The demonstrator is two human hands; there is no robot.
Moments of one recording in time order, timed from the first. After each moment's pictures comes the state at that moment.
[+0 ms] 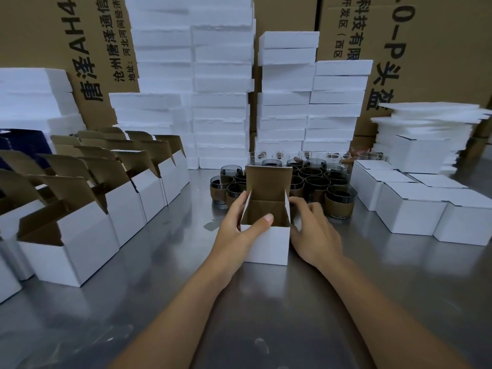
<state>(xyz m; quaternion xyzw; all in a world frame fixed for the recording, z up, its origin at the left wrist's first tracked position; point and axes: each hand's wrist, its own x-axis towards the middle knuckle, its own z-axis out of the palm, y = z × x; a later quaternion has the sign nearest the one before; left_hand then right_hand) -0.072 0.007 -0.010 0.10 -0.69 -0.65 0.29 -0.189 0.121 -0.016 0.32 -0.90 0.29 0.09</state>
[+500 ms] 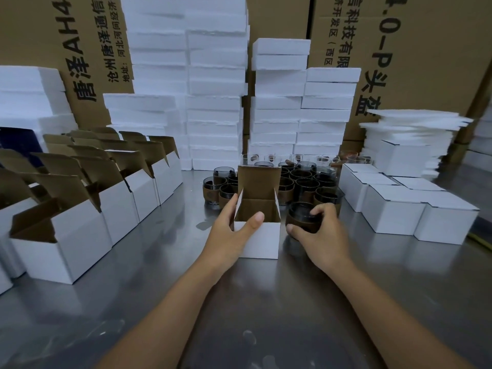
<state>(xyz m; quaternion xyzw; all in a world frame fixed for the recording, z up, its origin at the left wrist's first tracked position) -0.067 0.012 -0.003 0.14 -0.75 -0.58 0.28 -0.176 0.153 -0.011 0.23 -0.81 0.53 0.10</state>
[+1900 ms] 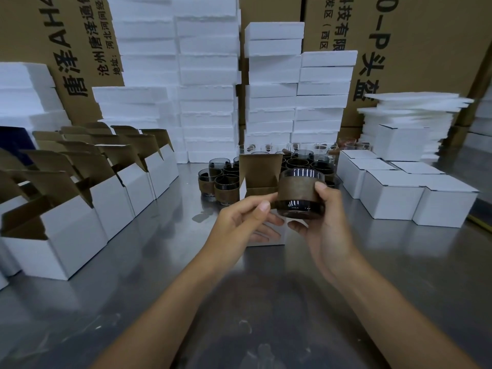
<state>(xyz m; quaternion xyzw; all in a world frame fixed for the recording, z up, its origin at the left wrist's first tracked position) -0.049 0.039 0.013 -0.04 -0.72 -0.65 0.24 -0.129 0.160 0.021 0.22 -0.52 0.81 -0.14</state>
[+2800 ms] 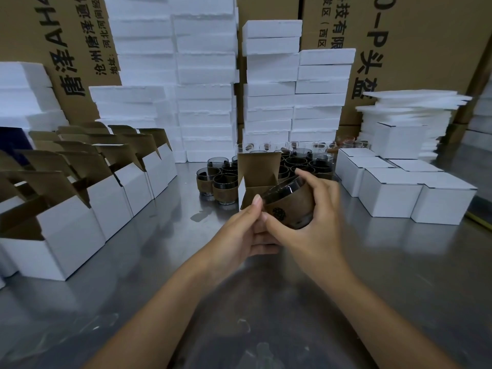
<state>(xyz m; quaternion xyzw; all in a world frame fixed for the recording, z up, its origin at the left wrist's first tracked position) -0.056 0.036 0.006 0.00 -0.66 -0.75 0.07 -0.123 0.155 0.005 0.36 -0.67 0.60 0.25</state>
